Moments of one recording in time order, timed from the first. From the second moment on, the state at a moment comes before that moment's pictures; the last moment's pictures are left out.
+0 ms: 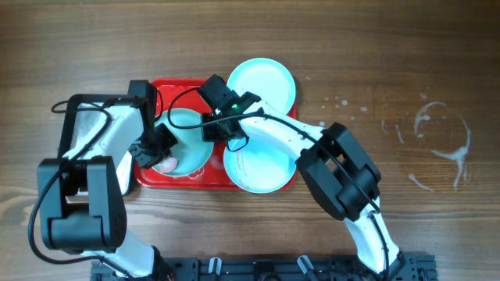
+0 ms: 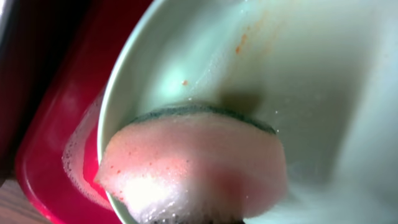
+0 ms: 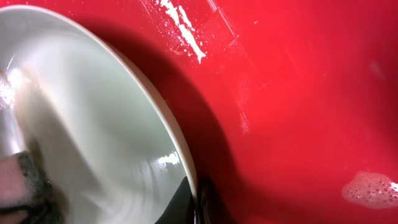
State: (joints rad) left arm 0.00 1.79 1.03 -0.88 0.02 -0.65; right arm 0.77 2.24 1.62 -0.56 -0.21 0.68
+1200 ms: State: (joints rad) left arm 0.00 1.80 1.05 -0.72 0.00 -0.21; right arm 0.78 2.24 1.62 -0.55 -0.23 0.67
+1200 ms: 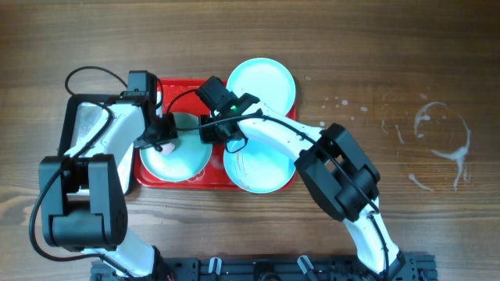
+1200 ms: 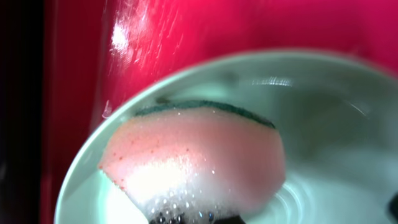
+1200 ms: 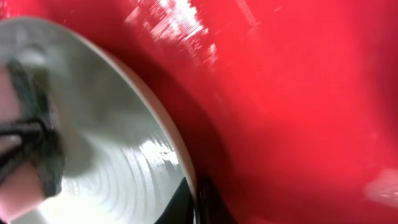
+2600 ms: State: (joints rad) left arm -0.01 1.83 1.06 -0.42 0.02 -0.66; right arm 0.72 2.25 1.61 -0.50 -0.25 0.84
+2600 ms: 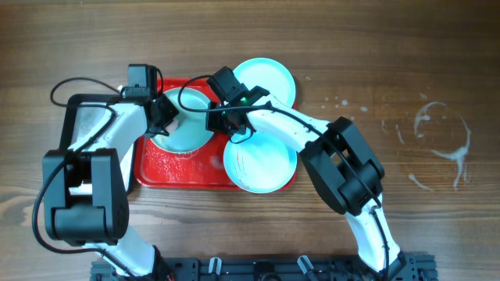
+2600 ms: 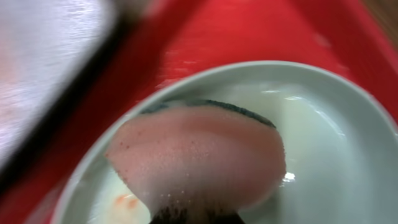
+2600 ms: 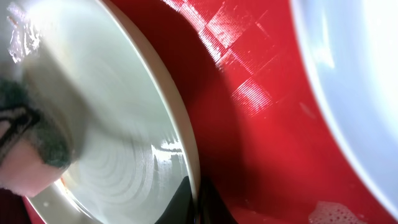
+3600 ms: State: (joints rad) left arm -0.02 1.84 1.13 -0.57 -0.31 -0.42; right arm 0.72 2.26 1.61 -0.48 -0.28 0.80
